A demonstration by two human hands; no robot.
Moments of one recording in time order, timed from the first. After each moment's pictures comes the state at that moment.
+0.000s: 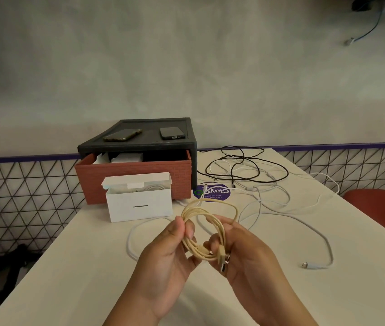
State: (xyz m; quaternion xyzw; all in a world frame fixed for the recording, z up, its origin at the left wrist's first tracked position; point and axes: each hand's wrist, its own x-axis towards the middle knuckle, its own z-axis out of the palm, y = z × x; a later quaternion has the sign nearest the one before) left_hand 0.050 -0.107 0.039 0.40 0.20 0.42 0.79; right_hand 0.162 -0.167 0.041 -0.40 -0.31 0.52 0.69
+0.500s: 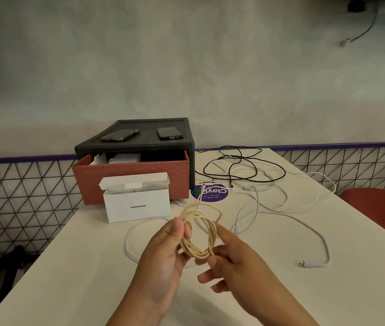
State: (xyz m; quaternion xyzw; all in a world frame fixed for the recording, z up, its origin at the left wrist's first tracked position) left_hand 0.056 -0.106 0.033 0.45 0.24 0.47 0.72; right_hand 0.164 -0.174 0.036 -0.61 -0.48 0.40 0.49
